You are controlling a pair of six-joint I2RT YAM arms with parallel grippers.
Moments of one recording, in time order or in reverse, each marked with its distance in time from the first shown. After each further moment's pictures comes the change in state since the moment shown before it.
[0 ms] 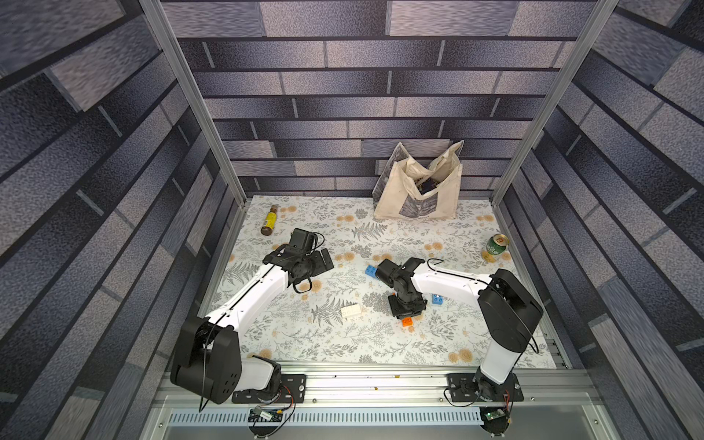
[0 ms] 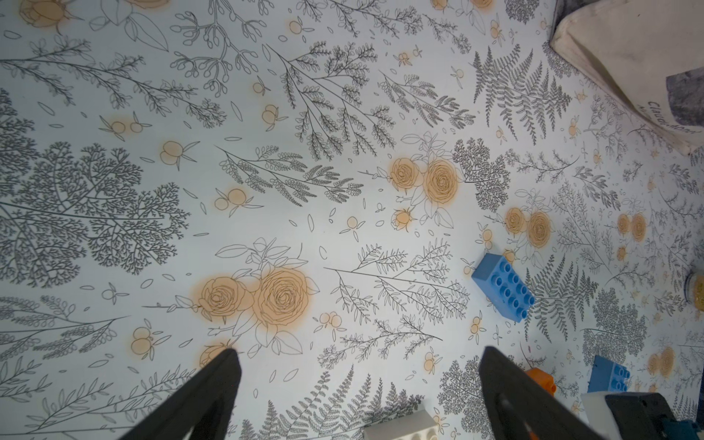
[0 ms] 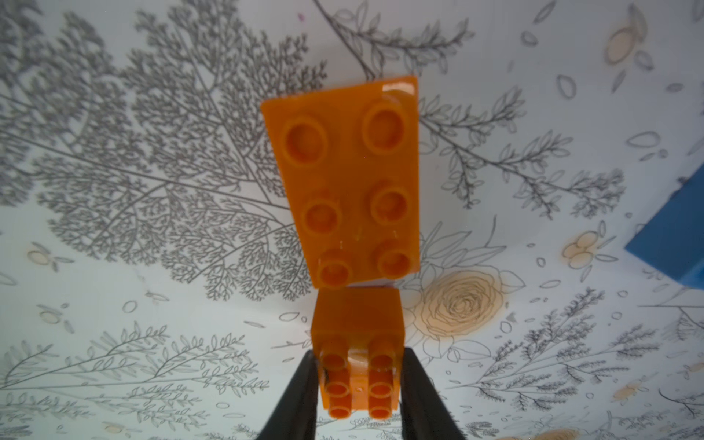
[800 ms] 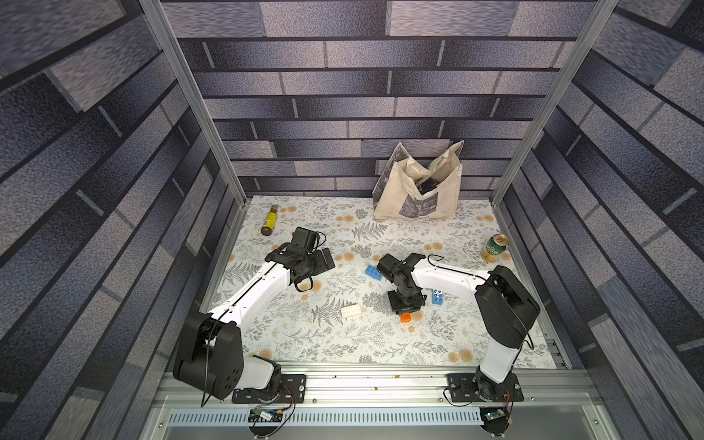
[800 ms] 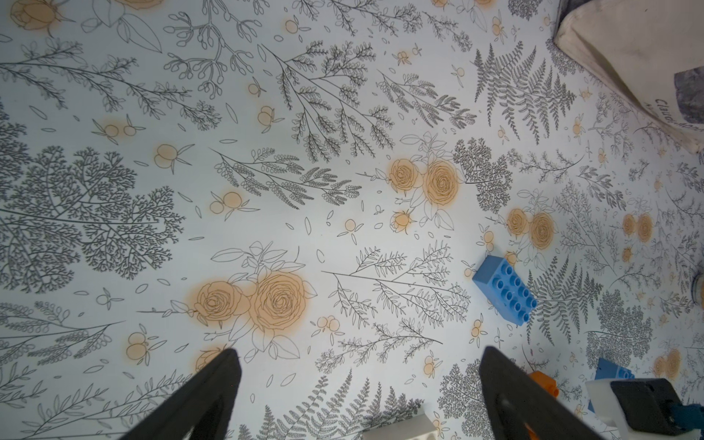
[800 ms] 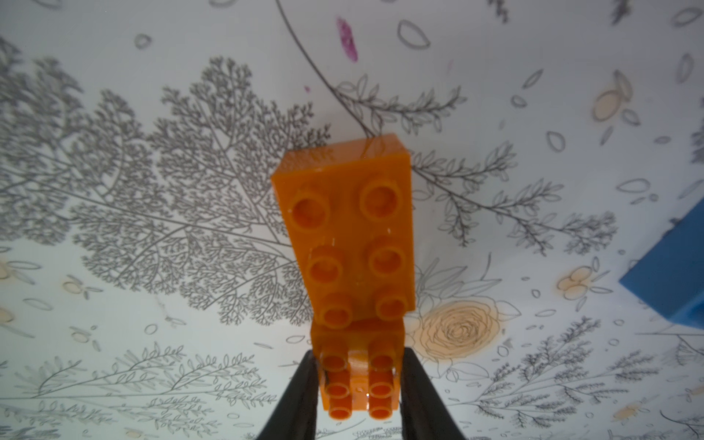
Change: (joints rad) left arm -0.006 0.027 0.015 -0.003 -0.004 0.000; right arm -0.040 0.029 0.034 0.010 -0.019 -0.033
